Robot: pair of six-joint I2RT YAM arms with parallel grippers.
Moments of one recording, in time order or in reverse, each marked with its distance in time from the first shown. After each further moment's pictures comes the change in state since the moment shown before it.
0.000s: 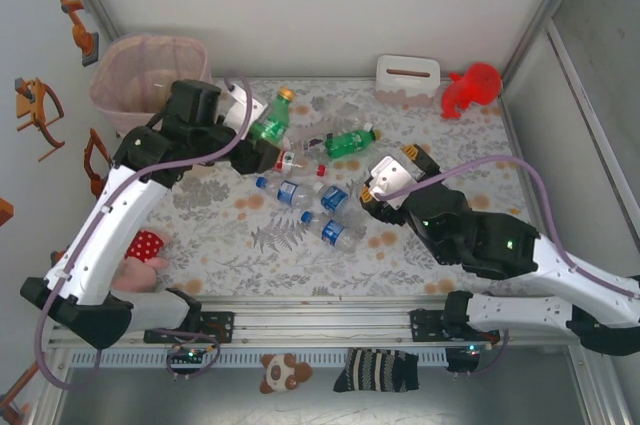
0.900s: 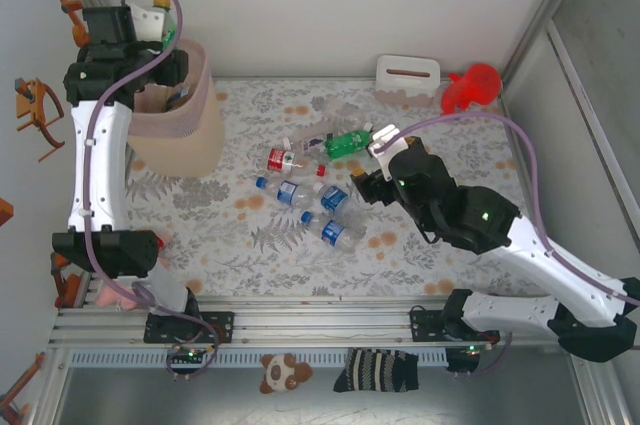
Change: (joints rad) left arm 0.492 0.393 0.538 -0.023 -0.262 0.051; right arm -0.208 0.151 0.106 -0.067 -0.211 0.287
